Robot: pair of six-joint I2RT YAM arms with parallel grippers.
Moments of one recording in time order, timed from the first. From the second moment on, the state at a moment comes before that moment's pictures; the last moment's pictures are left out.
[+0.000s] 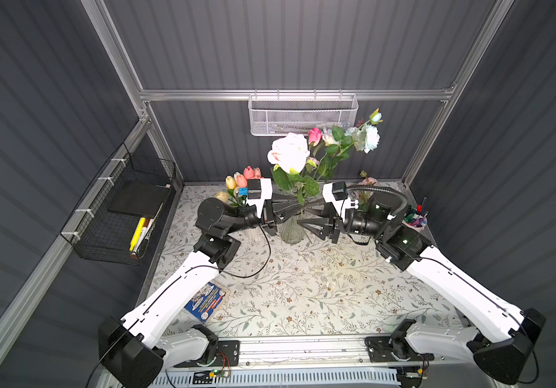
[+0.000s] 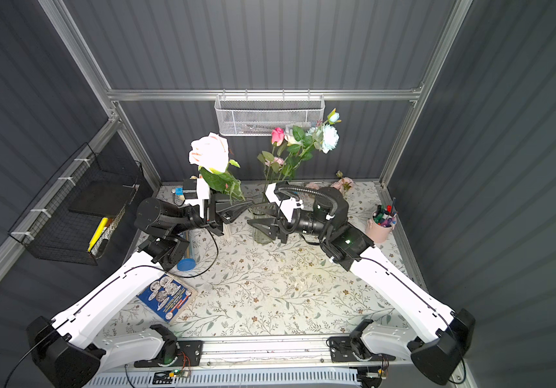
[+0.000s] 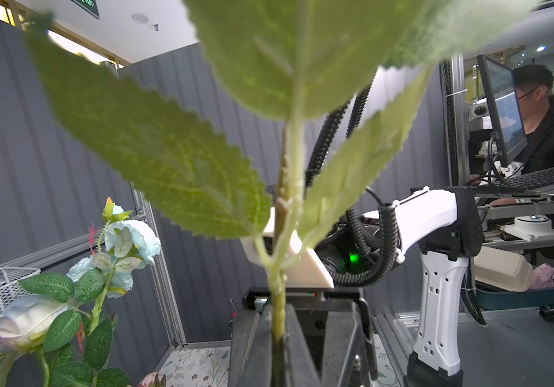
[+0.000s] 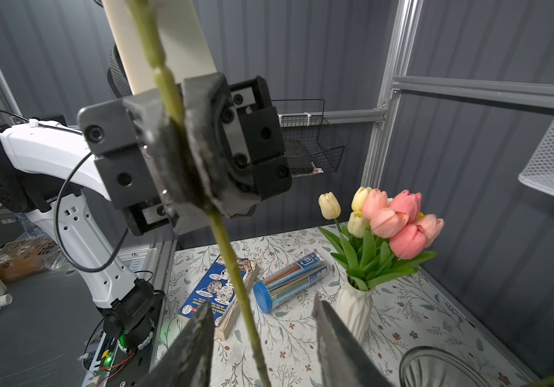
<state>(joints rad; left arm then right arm) -0.60 1.20 1.13 0.62 0.90 -0.21 0.68 1.21 1.22 -0.03 -0.69 -0.02</state>
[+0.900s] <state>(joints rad) -0.60 1.08 1.00 0.22 0.60 -0.03 0.62 0.80 0.81 -0.01 -0.02 0.09</state>
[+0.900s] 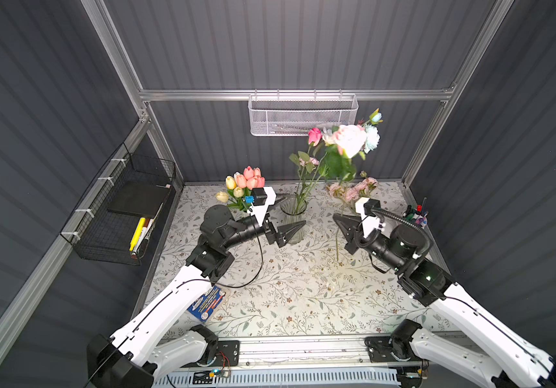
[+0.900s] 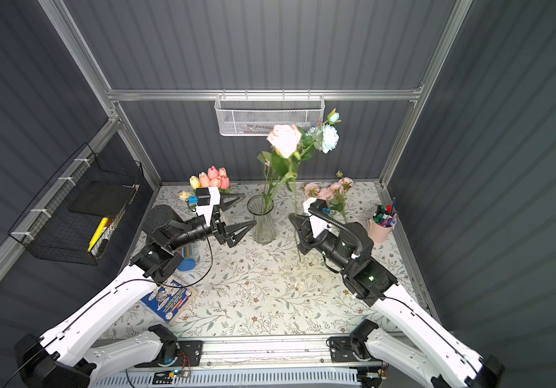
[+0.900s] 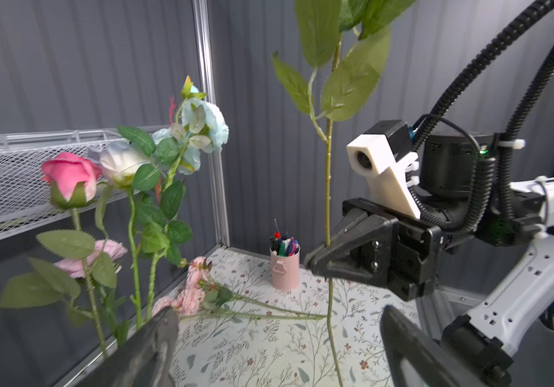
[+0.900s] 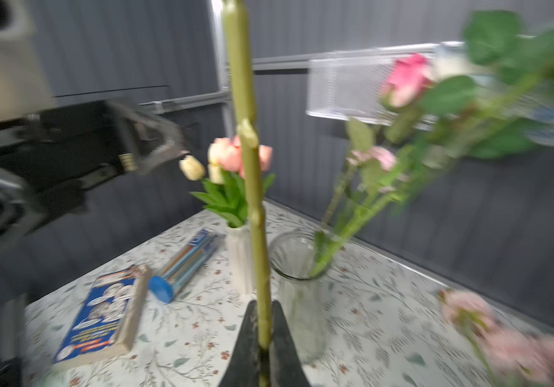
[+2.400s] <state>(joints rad) -0.66 0.90 0.73 0.18 0.31 0.12 0.20 1.94 1.41 -0.80 0.09 0.06</state>
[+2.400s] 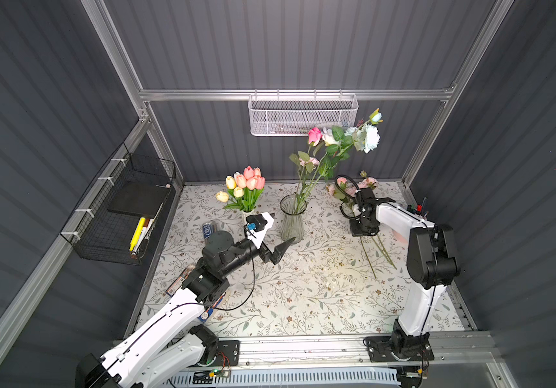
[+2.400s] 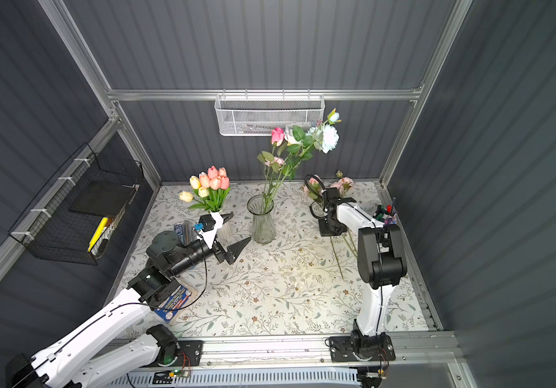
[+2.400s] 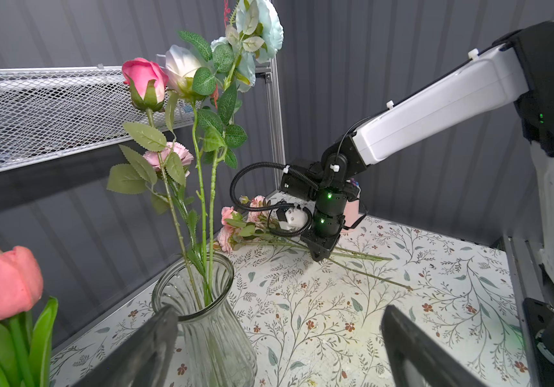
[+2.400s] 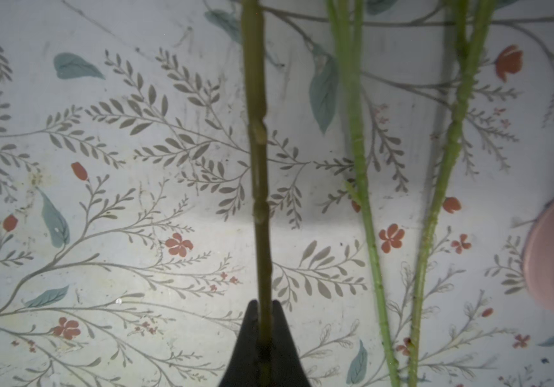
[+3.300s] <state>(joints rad) -0.66 0.90 0.72 0.20 0.30 0.12 0.12 2.12 1.56 -0.84 0.12 0.15</state>
